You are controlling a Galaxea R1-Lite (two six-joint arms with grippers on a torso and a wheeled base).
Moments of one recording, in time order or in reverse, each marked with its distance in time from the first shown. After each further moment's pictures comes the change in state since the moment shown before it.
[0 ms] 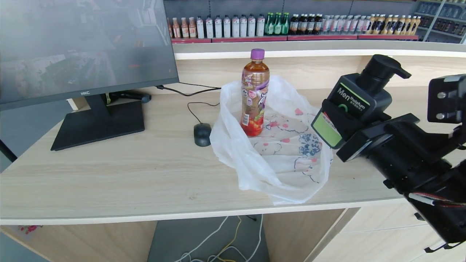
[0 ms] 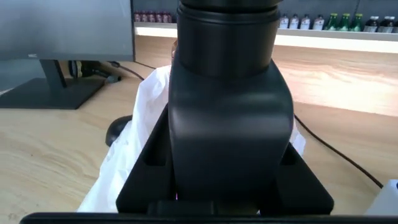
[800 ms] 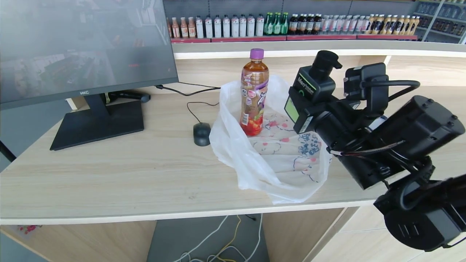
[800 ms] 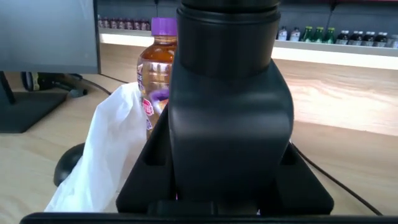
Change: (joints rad) left arm 0.000 0.000 0.000 0.000 0.000 0.000; right arm -0.074 0.290 -0.303 -0.018 0.016 -0.034
